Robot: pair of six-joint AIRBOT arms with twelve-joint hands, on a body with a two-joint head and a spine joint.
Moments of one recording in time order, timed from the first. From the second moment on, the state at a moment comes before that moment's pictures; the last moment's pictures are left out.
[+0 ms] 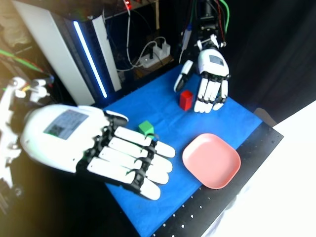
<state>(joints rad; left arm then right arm) 0.90 -1.08 1.25 0.09 -0.86 0.86 -0.44 -0.81 1.12 -0.23 0.32 -1.02</state>
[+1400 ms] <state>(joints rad) 0.69 -1.12 1.40 0.10 -0.78 0.82 -0.44 -0.84 1.14 -0.23 0.32 -1.02</state>
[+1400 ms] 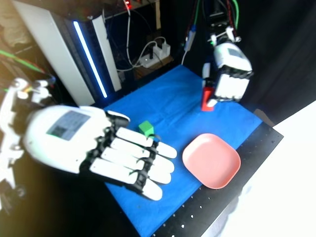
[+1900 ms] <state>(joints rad) 0.57 -1.25 1.56 0.10 -0.66 0.83 -0.44 -0.90 1.16 -0.24 0.33 -1.02</state>
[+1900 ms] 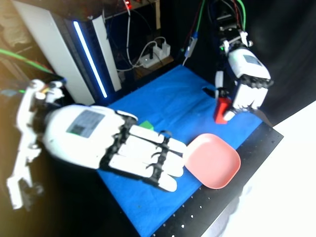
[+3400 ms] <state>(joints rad) 0.52 -1.47 1.77 0.12 -0.54 0.81 -0.44 -1.01 1.20 -0.32 0.37 -1.02</state>
